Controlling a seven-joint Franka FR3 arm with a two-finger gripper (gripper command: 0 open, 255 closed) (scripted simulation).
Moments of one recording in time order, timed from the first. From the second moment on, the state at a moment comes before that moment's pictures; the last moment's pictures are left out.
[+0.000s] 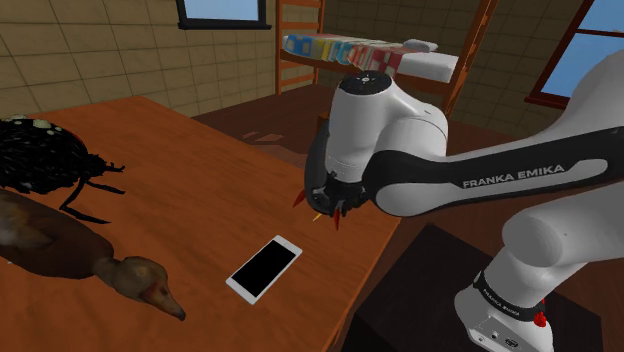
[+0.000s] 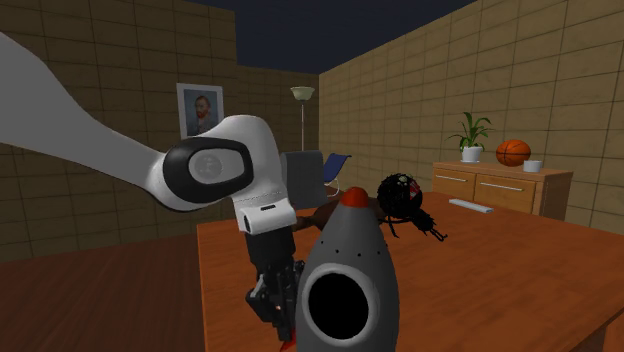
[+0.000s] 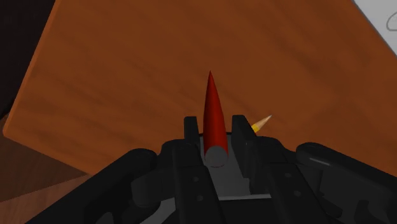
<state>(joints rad) -0.44 -0.57 1.03 -2.47 0.23 2.16 1.13</state>
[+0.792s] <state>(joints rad) -0.40 -0.62 0.93 -2.36 0.22 1.99 1.09</state>
